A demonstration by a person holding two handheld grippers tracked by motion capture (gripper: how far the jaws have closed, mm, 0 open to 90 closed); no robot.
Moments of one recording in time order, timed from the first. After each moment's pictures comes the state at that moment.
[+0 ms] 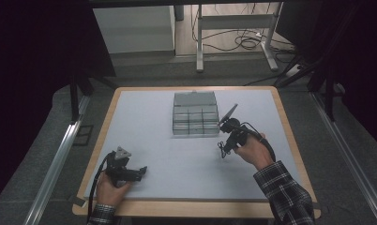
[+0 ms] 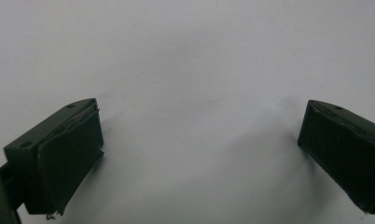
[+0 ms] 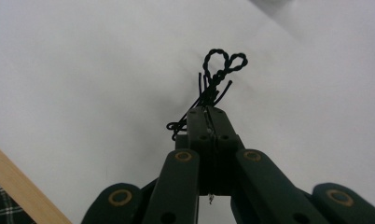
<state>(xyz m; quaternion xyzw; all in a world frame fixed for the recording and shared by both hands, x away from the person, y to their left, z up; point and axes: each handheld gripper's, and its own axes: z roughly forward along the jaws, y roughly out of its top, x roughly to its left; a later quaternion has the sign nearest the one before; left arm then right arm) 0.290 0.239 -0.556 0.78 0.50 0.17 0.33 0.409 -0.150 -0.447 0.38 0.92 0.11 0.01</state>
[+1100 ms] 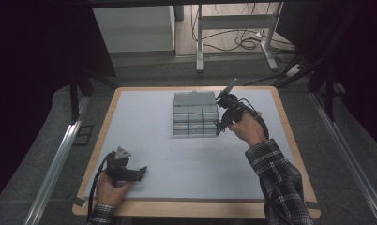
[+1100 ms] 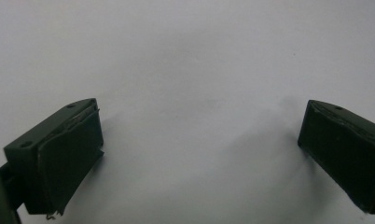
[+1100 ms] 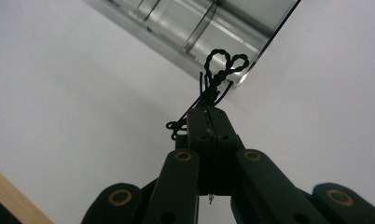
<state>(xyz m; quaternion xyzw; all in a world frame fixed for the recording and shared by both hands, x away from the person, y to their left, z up) 0.290 0.238 -0.557 0.78 0.50 0.17 0.33 0.455 -0.133 -0.396 0.43 0.89 0.15 0.03</state>
